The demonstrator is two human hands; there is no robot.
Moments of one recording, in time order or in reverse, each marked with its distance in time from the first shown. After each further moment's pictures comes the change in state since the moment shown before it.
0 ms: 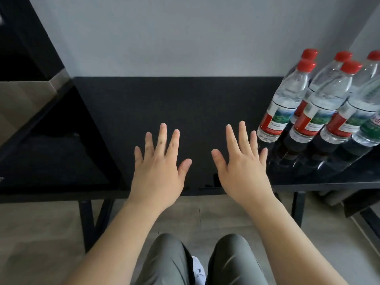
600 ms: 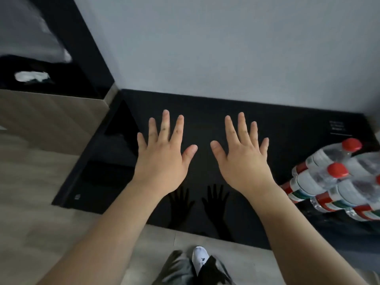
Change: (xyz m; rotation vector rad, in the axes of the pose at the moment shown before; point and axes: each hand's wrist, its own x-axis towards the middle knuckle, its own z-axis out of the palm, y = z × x) left_hand 0.134 -0.028 -0.201 0.043 -0.172 -0.235; right_hand 0.175 -0.113 -0.139 -0.025 -0.296 -0.168
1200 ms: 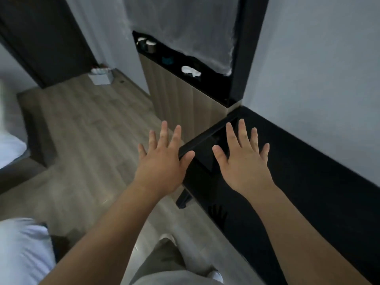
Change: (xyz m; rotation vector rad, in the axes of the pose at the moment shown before) left_hand -0.173 -0.145 -0.093 -0.117 0.068 -0.724; right_hand -0.020 -0.228 -0.013 -0.040 -0.215 -0.672
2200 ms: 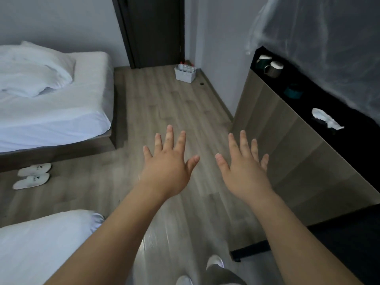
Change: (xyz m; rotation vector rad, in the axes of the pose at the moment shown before) left_hand 0.122 -0.455 -0.083 -0.066 0.049 -0.418; right_hand 0.249 -0.440 0.150 -0.020 -0.161 -0.343
